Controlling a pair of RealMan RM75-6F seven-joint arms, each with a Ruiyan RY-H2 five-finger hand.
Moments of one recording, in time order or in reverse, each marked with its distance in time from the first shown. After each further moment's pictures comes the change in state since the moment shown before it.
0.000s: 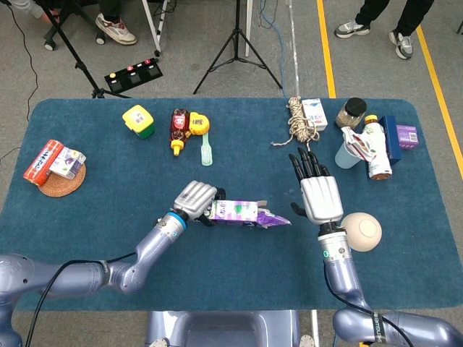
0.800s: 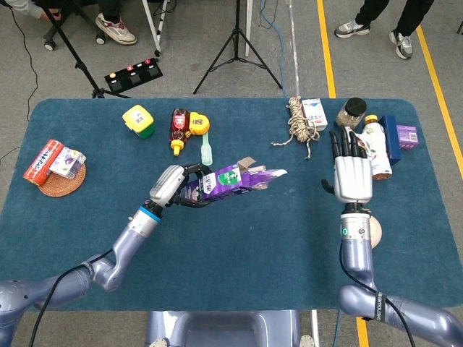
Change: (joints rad) left arm 0.234 -0.125 -0.025 0.380 0.646 0.327 -0.985; right arm 0.006 0.011 0.101 0.182 0.104 0.027 0.008
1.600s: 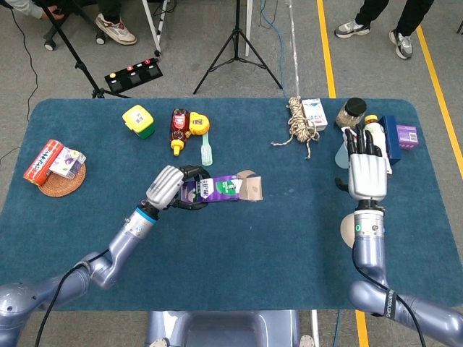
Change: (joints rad) left arm -0.006 -0.023 0.050 0.137 0.112 0.038 0.132; right arm -0.018 0.045 -0.008 0.020 0.031 -0.033 0.046
